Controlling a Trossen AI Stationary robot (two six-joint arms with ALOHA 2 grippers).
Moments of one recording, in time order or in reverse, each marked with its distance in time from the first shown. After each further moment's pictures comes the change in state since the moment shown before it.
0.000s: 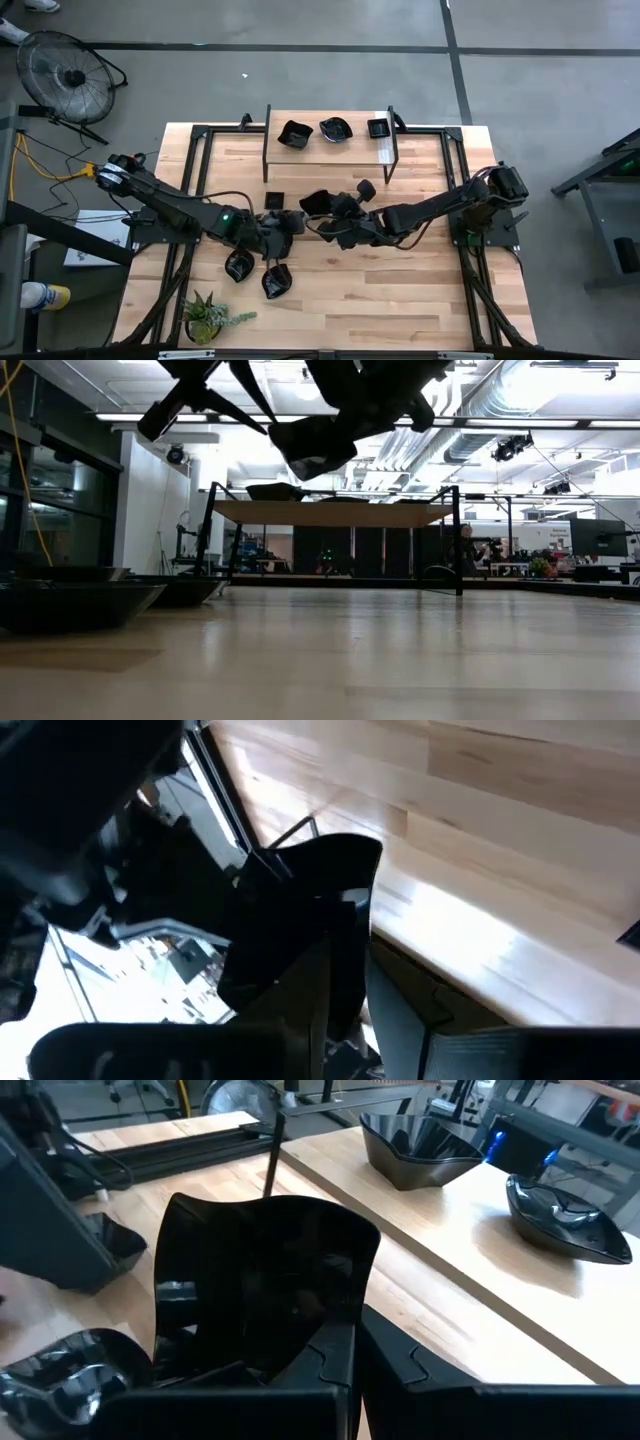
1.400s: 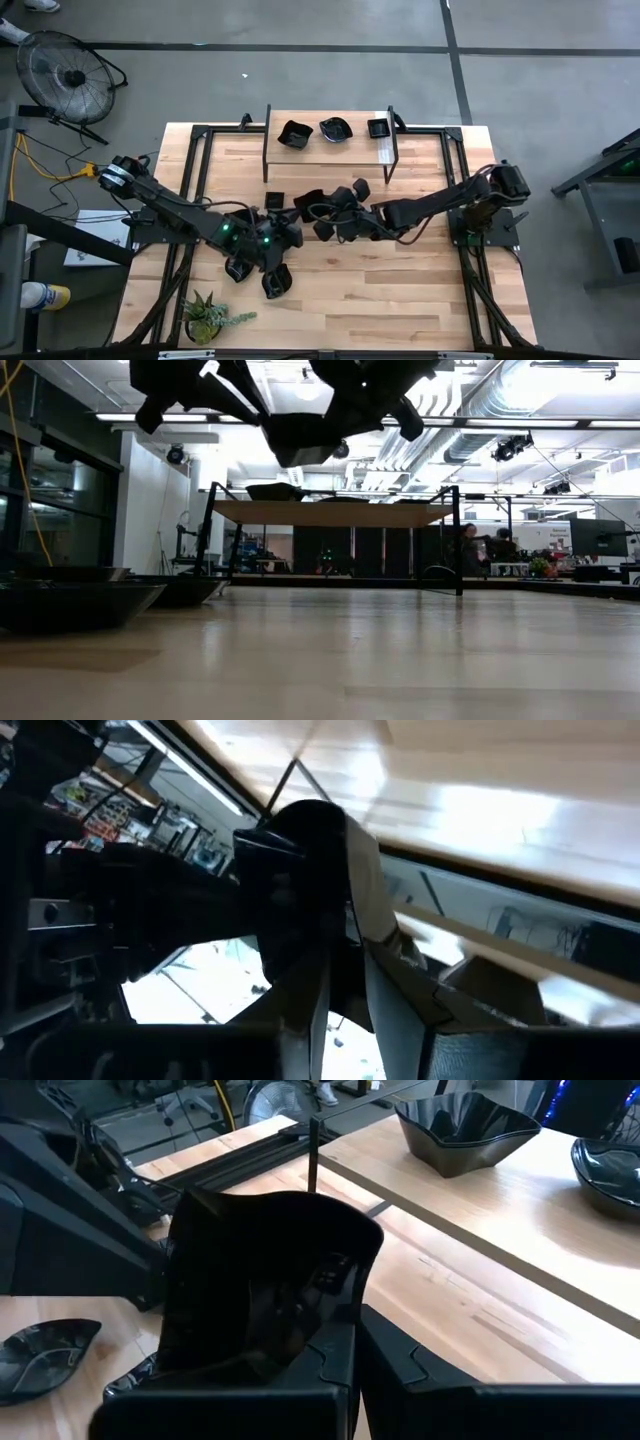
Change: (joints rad) left arm -0.063 0.034 -0.001 -0.006 -0.237 0.323; right arm -0.026 -0.020 0.000 0.065 -0.157 0.096
